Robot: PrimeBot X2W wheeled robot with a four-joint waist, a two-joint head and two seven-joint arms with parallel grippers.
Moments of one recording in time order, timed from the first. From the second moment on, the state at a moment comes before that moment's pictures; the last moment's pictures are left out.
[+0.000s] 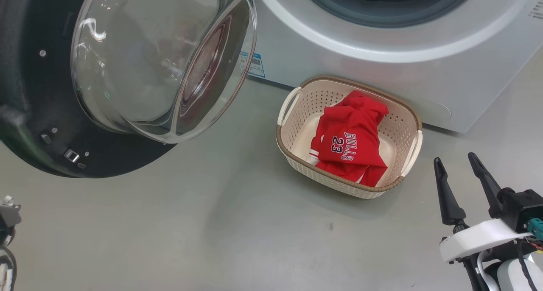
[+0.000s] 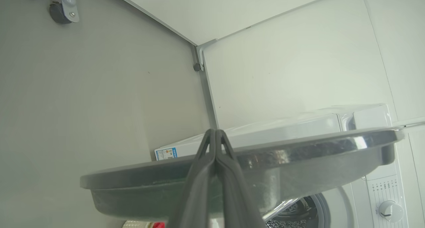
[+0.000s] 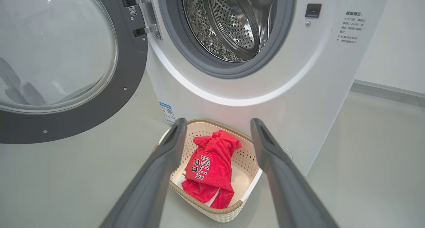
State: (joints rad) left arm -0.34 0.35 0.12 0.32 -1.77 0.02 0.17; right arm 0.04 -0.17 0.07 -0.02 0.28 0.05 -0.11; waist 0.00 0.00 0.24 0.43
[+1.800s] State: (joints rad) left arm -0.20 0.22 -0.06 0.06 -1.90 -0.12 0.68; right arm 0.02 -0.16 0.10 -0.01 0.28 0.05 -0.12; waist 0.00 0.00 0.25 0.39
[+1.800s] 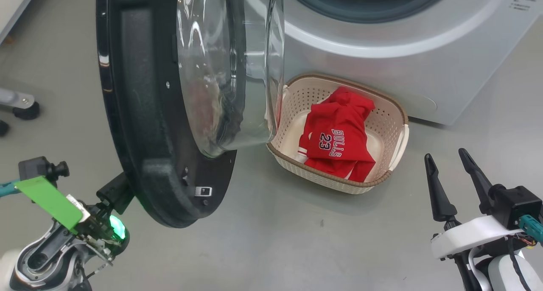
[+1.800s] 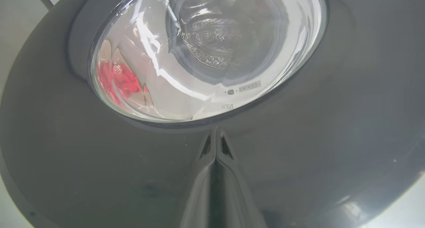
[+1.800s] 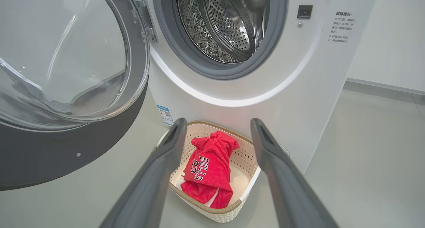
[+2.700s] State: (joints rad) left arm -0.16 0.18 -0.06 0.00 -1.83 -0.12 0.72; right arm -0.02 -0.11 0.13 0.05 0.30 0.05 -0.16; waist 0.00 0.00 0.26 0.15
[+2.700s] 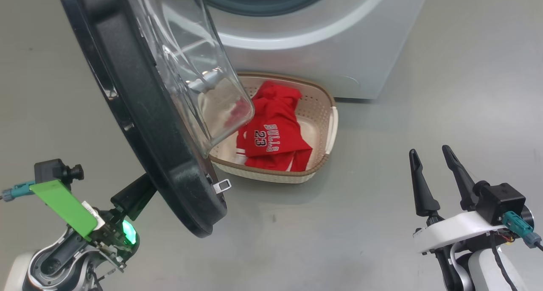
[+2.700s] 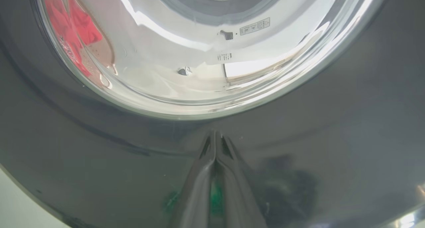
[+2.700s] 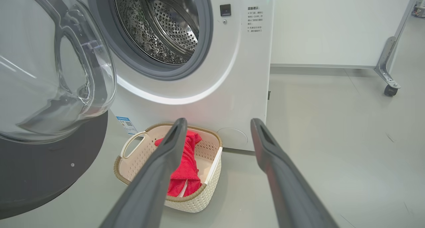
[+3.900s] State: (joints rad) left arm -0.51 0.12 -0.04 0.16 -1.72 -0.12 0.60; right arm -0.12 -0.07 0.15 0.11 0.36 0.06 -0.22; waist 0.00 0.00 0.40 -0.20
